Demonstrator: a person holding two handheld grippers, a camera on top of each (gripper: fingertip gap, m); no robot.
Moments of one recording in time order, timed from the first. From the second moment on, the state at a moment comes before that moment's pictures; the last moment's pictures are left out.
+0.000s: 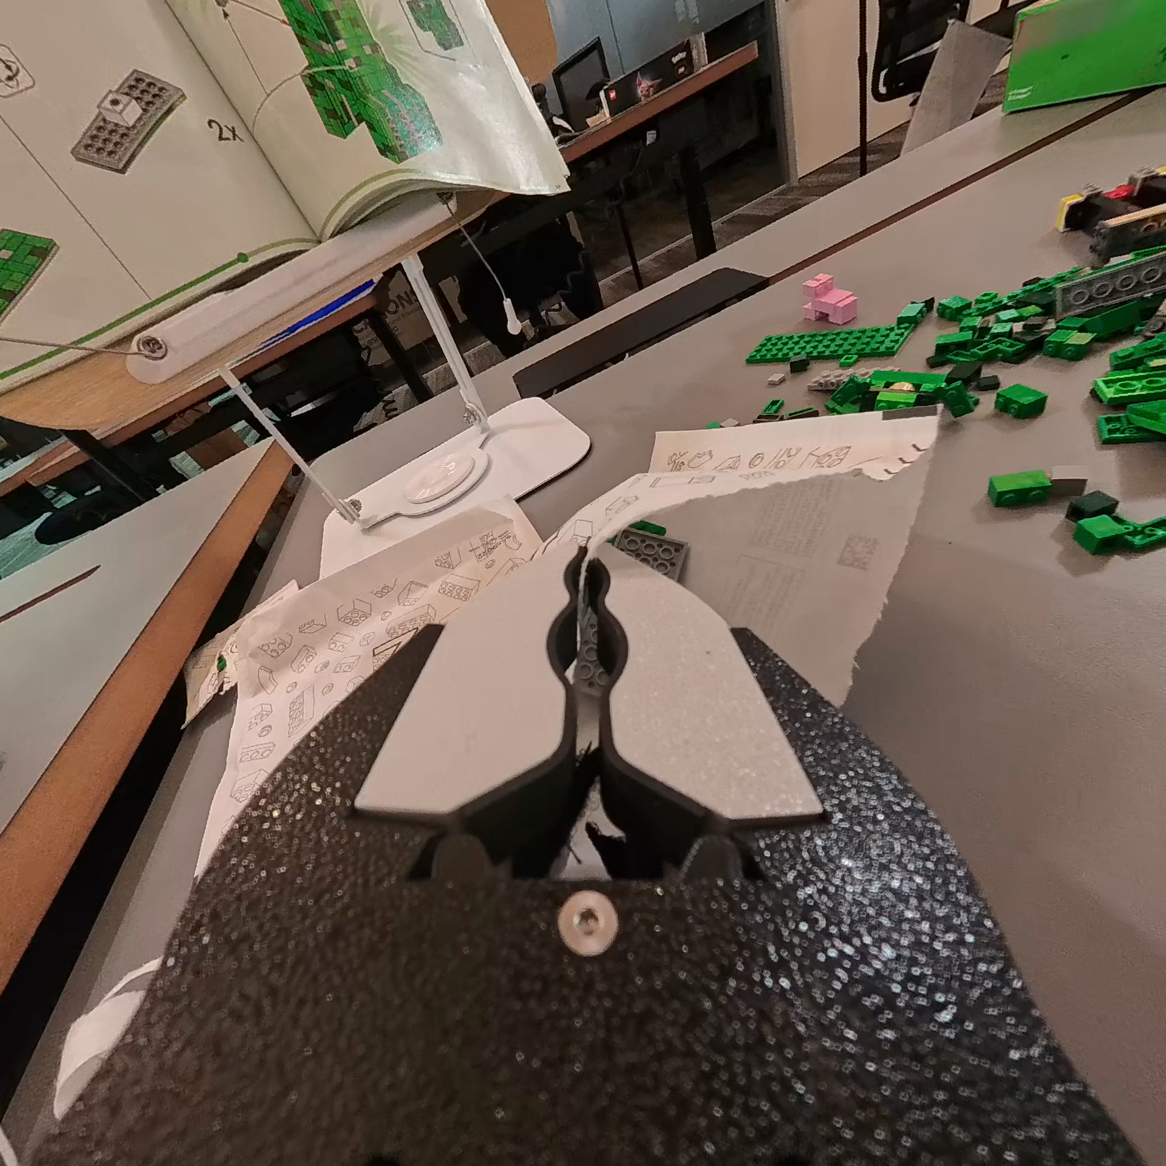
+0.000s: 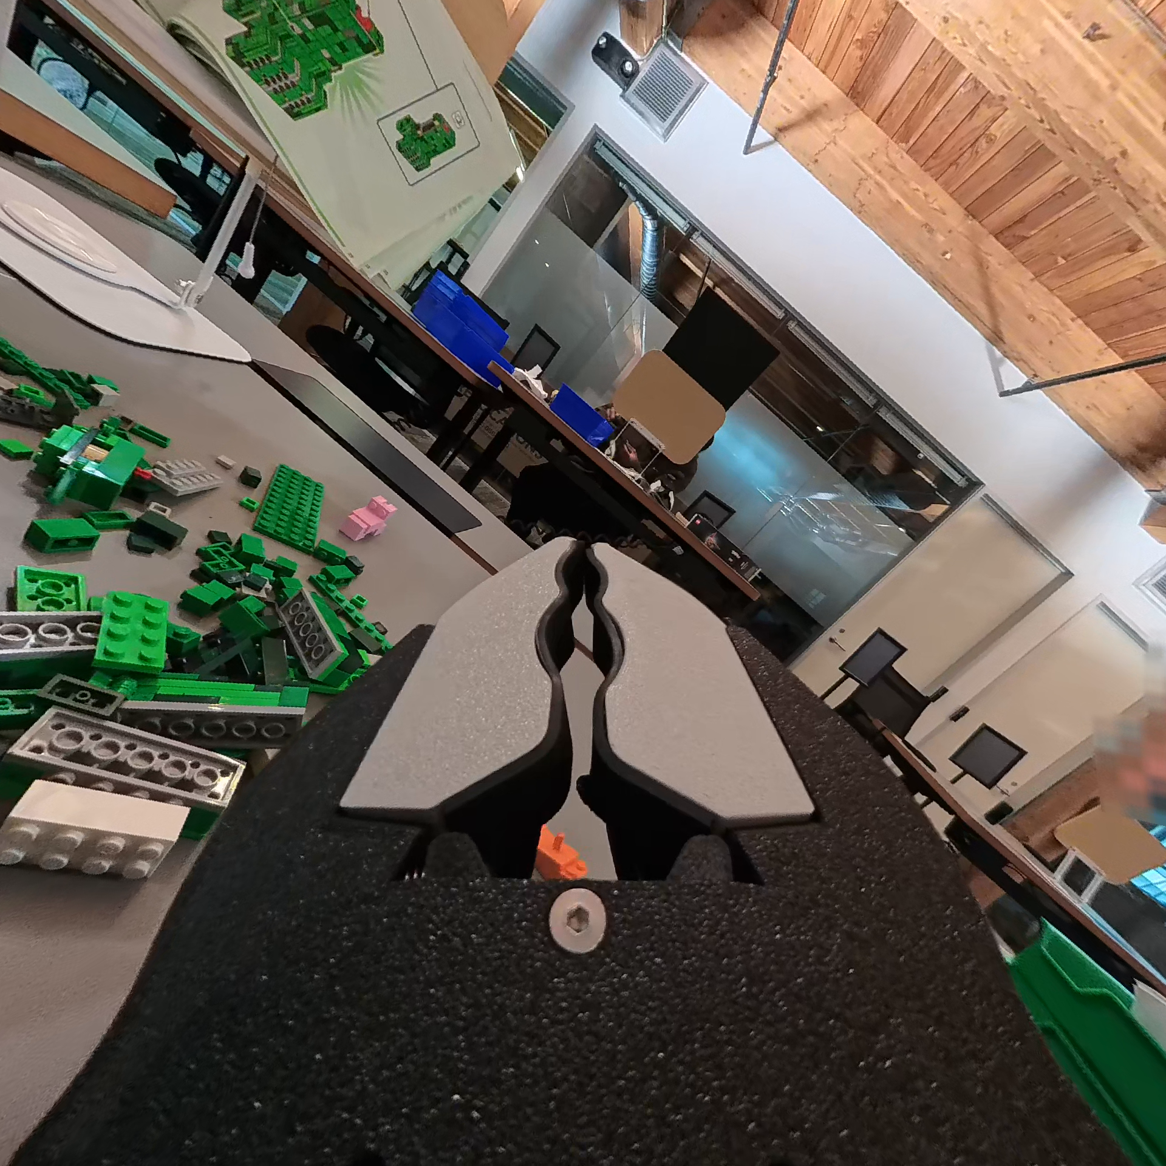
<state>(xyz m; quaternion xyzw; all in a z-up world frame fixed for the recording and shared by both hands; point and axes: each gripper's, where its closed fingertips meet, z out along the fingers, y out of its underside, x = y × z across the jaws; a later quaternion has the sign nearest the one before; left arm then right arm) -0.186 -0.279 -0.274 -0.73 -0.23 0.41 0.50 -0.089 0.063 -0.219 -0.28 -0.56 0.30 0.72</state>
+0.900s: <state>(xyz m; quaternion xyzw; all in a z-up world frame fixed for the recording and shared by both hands) -0.186 -0.279 -0.275 -0.73 -0.23 0.41 0.50 -0.096 0.021 -0.234 -0.19 -0.62 0.26 0.71</state>
